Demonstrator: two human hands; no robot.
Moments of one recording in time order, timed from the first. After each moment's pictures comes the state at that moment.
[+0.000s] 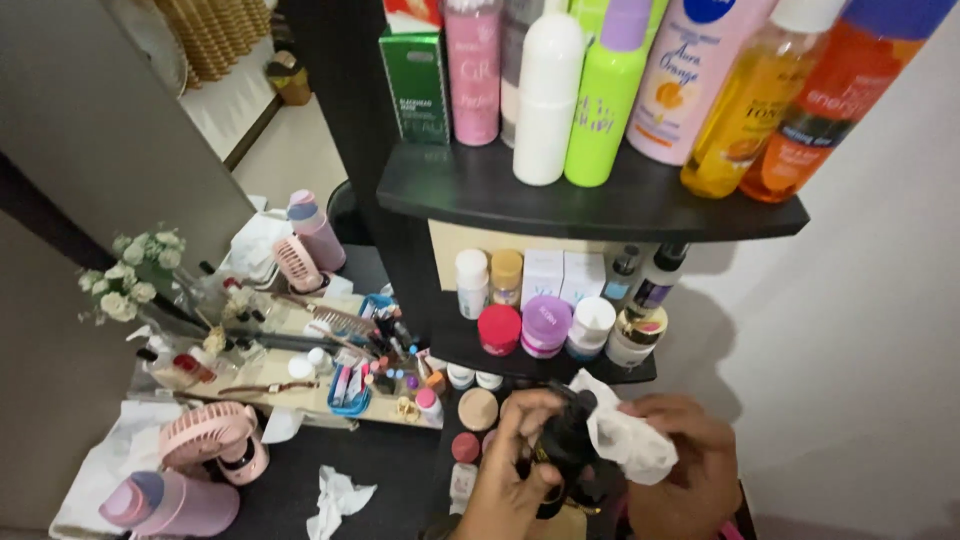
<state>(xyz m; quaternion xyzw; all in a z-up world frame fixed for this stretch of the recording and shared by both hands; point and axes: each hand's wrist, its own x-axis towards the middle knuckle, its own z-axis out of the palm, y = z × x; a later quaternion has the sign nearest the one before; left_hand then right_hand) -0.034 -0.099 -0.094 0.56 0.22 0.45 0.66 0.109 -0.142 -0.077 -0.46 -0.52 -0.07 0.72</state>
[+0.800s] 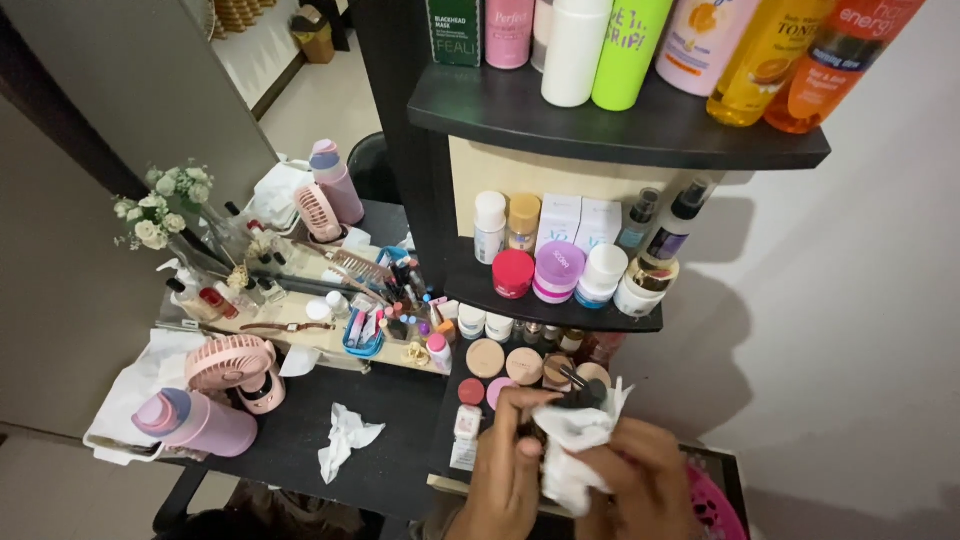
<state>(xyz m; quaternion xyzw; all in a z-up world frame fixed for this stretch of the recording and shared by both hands) -0.056 -0.174 -0.081 0.67 0.28 0.50 0.47 0.065 -0.223 -0.072 -0.54 -0.64 -0.14 0.53</state>
